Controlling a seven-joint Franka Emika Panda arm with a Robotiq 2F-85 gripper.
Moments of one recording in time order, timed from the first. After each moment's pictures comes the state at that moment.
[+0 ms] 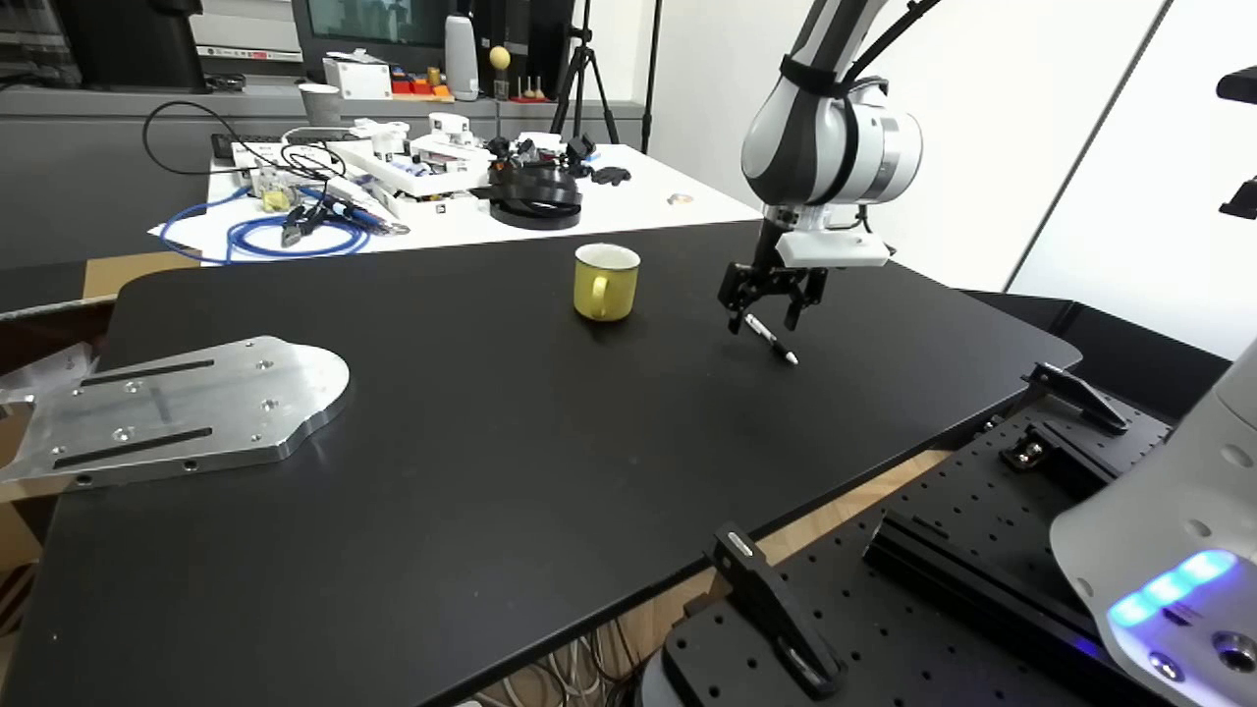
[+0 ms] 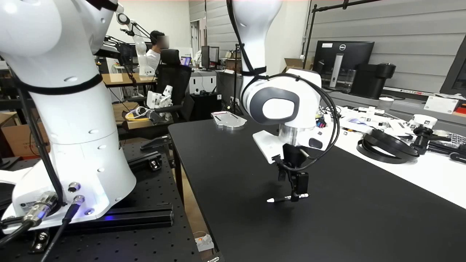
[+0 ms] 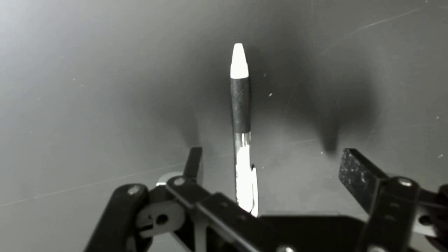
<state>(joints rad) -0.12 0.59 -0.08 -2.38 0.14 3.00 -0.02</state>
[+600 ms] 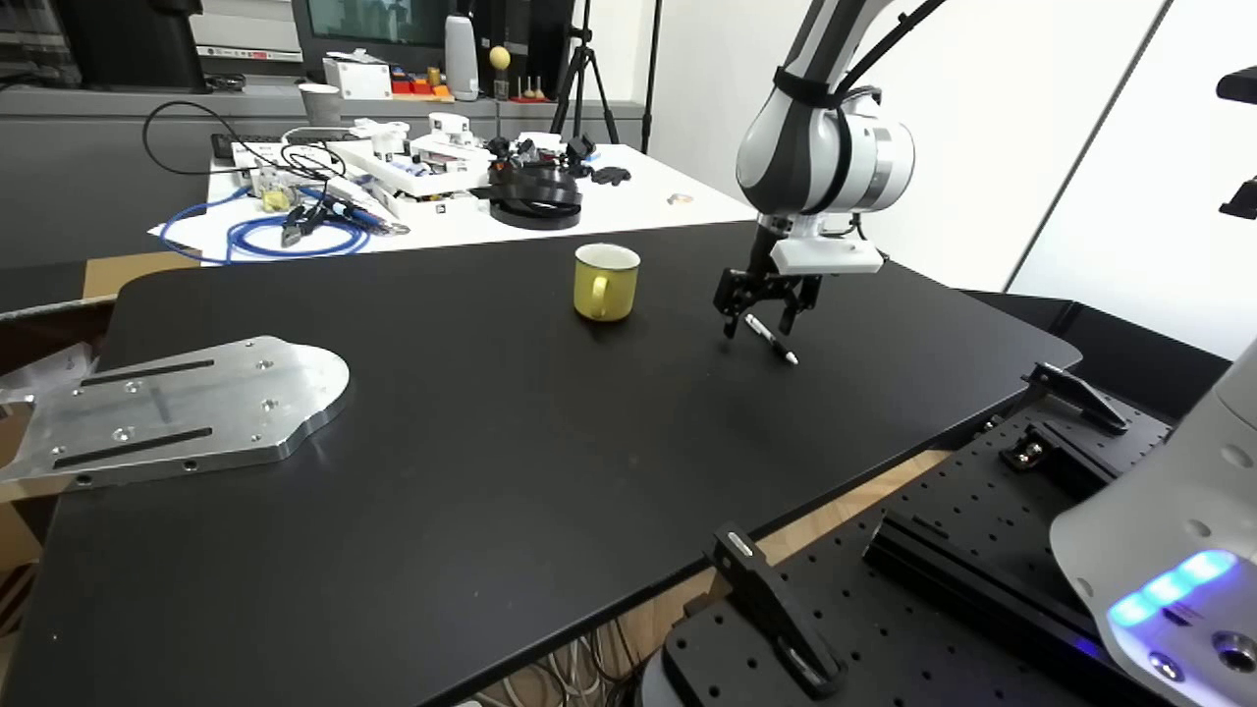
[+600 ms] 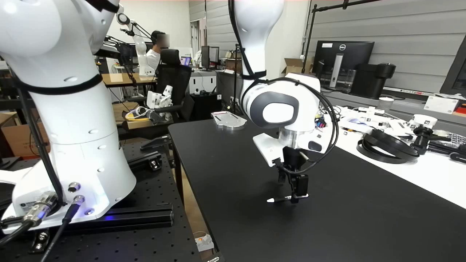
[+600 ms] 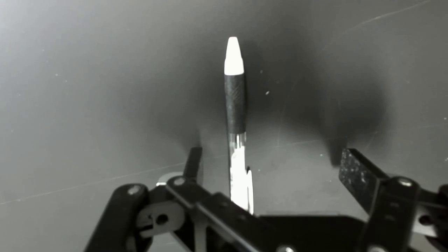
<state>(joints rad) -0.13 0.62 -0.07 -2.36 0.14 3.01 -0.02</state>
